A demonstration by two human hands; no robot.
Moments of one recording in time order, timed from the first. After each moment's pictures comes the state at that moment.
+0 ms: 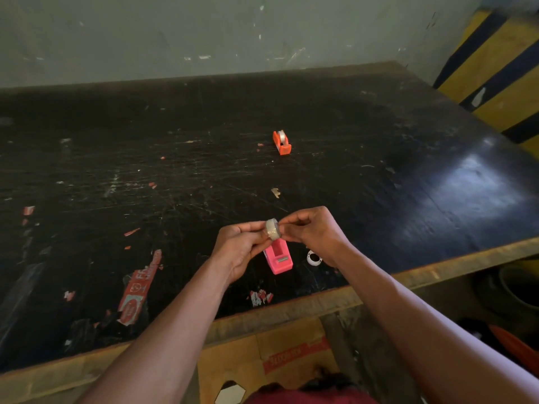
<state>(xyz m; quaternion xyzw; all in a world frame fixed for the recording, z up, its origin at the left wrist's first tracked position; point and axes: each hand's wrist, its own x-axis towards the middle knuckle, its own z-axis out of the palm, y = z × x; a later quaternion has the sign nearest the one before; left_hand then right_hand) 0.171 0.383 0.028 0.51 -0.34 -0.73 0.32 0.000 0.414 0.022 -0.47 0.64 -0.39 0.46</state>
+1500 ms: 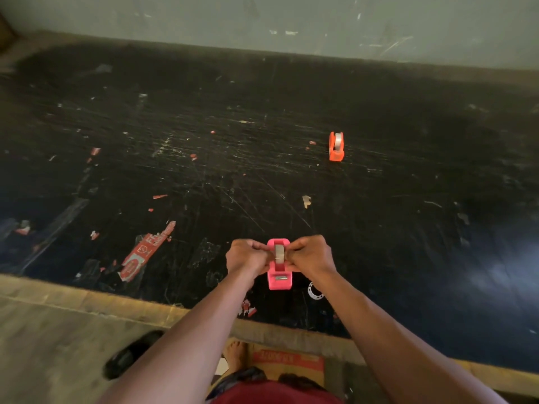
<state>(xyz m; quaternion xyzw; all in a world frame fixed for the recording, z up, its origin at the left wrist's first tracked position) 0.111 0.355 -0.048 0.78 -0.24 -0.50 0.28 -0.021 0.343 -0.057 -0.47 0.70 -0.21 0.50</state>
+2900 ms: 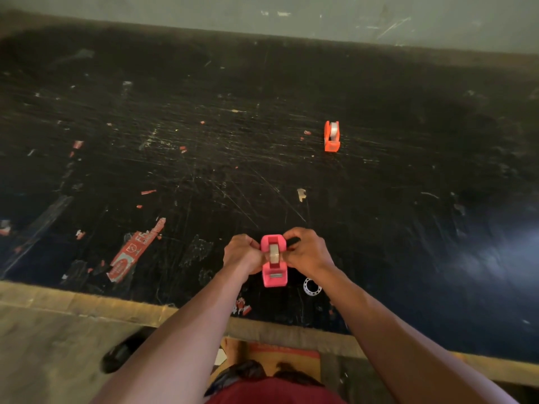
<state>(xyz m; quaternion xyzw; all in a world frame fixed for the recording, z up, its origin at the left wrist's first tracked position) 0.111 0.340 -0.057 0.82 -0.30 -0.47 0.16 -0.031 0.340 -0.058 -0.56 0.66 -0.15 0.48</state>
